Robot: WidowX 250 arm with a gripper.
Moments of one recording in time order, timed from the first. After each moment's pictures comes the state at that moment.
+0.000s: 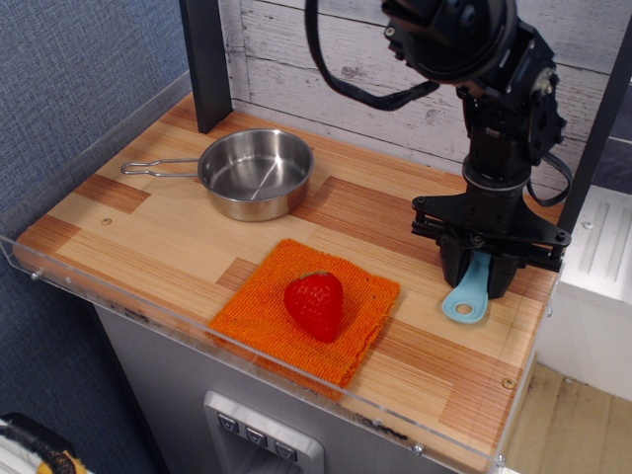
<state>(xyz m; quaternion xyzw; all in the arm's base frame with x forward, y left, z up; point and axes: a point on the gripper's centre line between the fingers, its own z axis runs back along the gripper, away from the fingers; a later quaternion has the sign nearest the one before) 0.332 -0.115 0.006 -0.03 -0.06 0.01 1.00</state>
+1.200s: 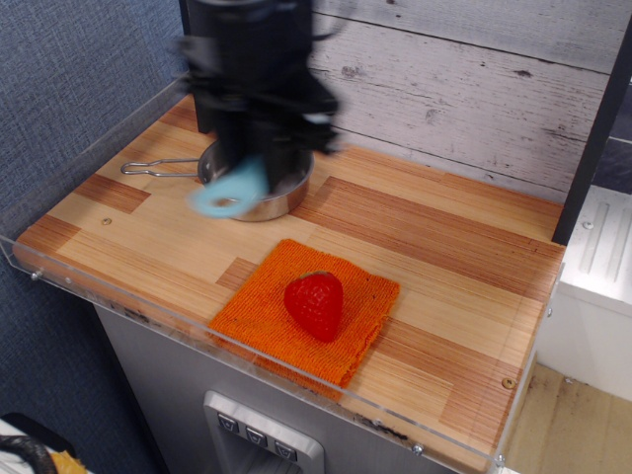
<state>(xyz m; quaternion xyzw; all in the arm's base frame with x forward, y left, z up) 0.233 0.019 0.144 0.03 -0.08 -0.05 0.99</state>
